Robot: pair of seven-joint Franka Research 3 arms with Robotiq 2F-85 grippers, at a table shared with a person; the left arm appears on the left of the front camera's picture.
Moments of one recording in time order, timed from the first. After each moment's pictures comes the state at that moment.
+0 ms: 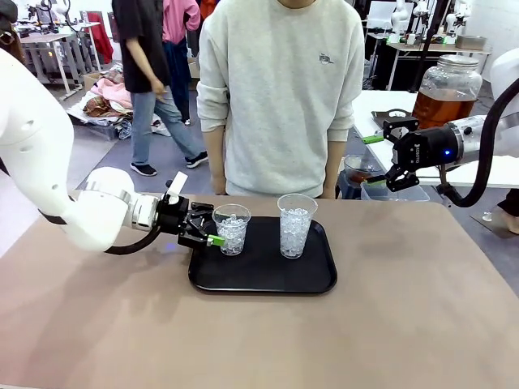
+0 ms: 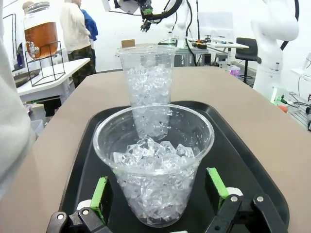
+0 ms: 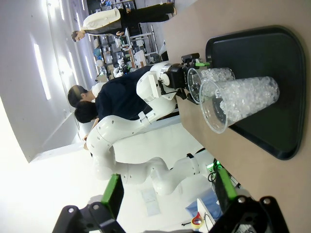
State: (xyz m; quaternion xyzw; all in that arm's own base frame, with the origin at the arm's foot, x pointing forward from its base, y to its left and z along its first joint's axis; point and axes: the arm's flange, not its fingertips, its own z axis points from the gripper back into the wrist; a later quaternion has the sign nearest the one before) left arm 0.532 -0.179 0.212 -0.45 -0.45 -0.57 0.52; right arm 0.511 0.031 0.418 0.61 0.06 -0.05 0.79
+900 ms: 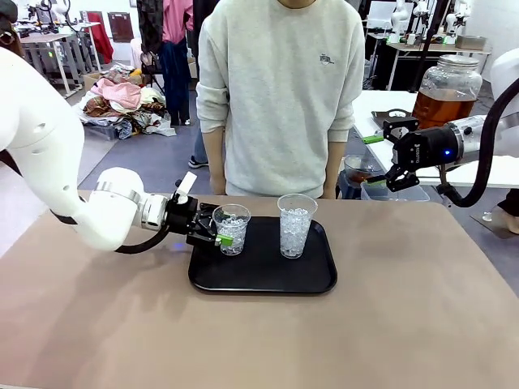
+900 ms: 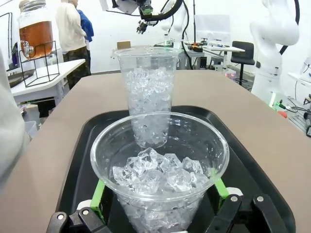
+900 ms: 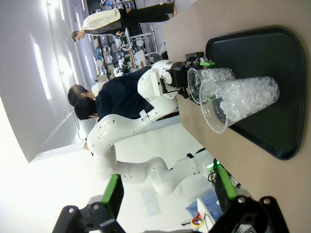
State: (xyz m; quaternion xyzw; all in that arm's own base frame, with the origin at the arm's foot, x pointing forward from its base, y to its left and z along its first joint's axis) left arm 0.537 -0.198 0.208 -0.46 -0.44 -0.57 0.52; right arm 0.511 0.031 0.418 0.61 0.06 -0.05 0.79
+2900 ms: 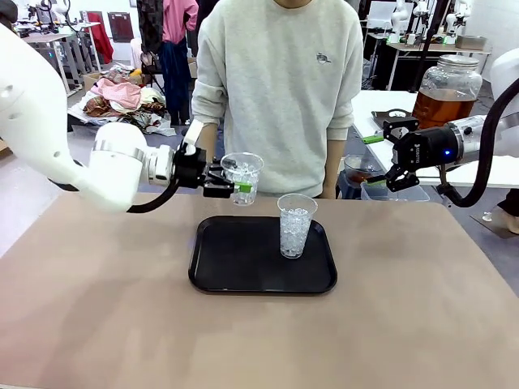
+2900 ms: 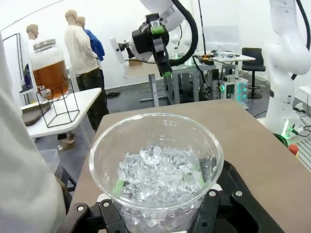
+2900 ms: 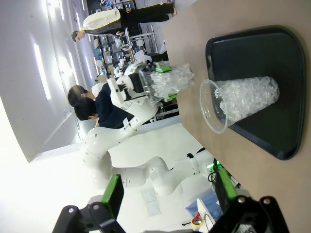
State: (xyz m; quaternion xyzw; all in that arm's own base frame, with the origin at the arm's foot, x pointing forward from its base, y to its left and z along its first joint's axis) left arm 0.556 -0.227 0.335 -0.44 -0.49 -0.56 0.50; right arm 0.511 0.031 0.418 0.61 0.07 -0.05 0.79
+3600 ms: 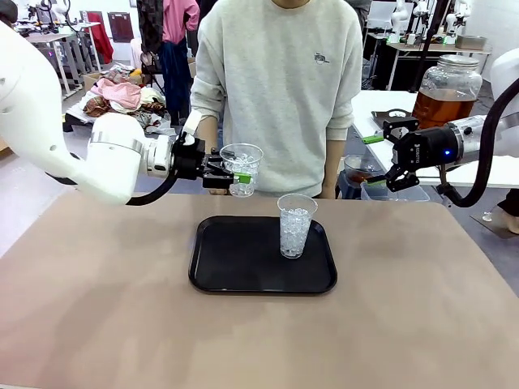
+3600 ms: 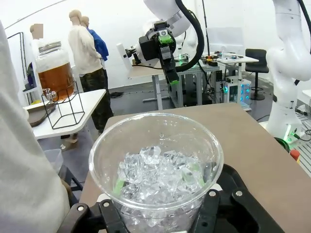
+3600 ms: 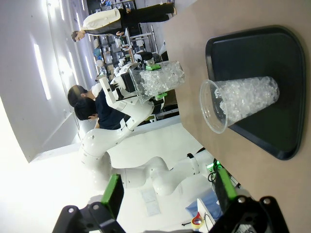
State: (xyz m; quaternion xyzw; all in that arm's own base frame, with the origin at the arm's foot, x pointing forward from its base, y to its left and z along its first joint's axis) left arm 0.560 -0.224 0.349 -0.44 -0.49 -0.56 0.50; right arm 0.511 0.031 0.418 0.61 0.07 -0.05 0.79
